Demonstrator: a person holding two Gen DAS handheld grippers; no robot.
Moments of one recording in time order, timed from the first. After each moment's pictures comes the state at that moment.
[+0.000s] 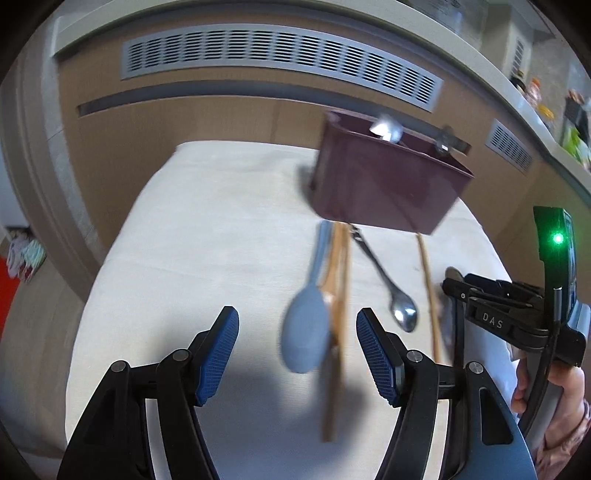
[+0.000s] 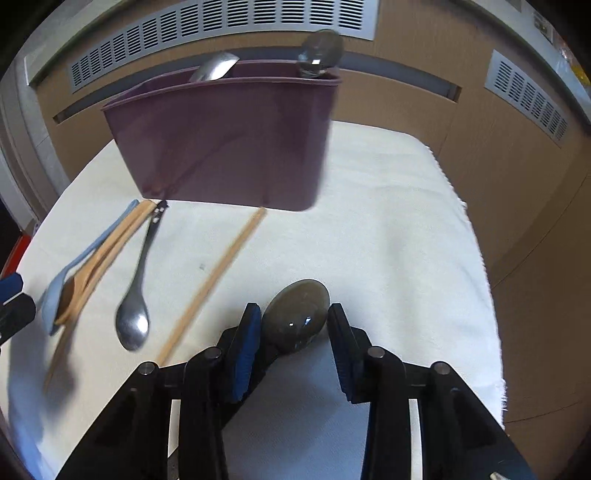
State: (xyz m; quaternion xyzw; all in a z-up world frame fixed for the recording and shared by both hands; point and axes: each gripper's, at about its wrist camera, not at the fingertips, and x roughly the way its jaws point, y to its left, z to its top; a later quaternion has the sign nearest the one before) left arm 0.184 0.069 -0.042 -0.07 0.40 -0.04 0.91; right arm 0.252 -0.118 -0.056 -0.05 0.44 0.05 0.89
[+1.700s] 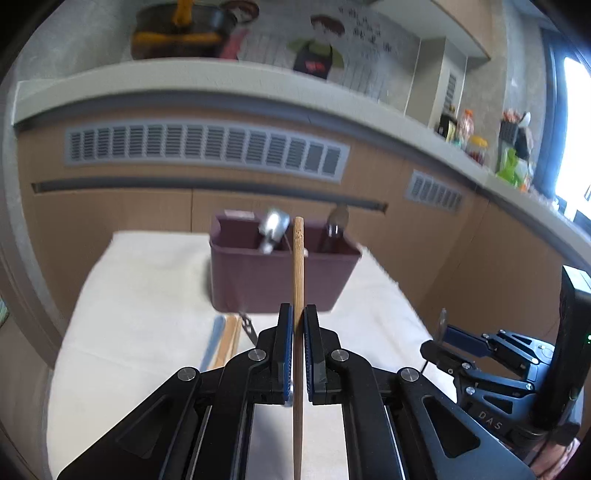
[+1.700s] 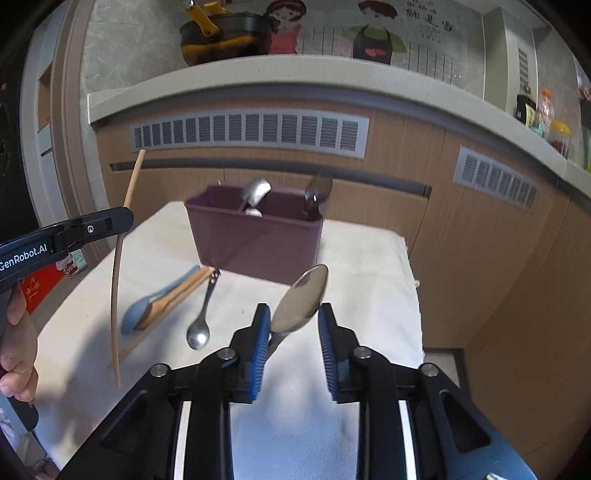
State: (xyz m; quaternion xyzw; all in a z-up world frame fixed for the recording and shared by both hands) left arm 0.181 0.015 0.048 -0.08 0.27 -0.14 0.95; right arm 0.170 -0.133 0.043 -0.07 0.30 0.11 0.95
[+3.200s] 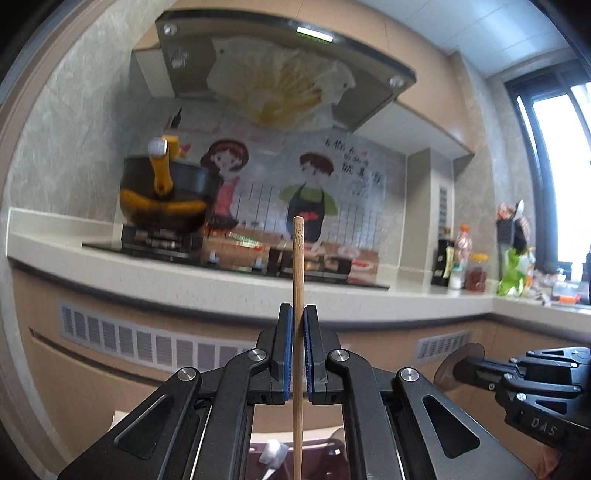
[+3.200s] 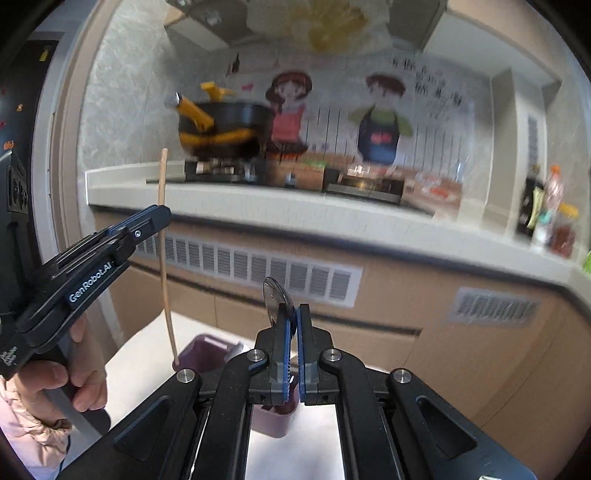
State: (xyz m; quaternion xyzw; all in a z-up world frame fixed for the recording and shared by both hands) left arm 0.260 0.019 0.181 -0.07 0.01 -0.10 0.99; right arm 0.265 -0.133 0.177 -0.07 0.19 0.13 0.97
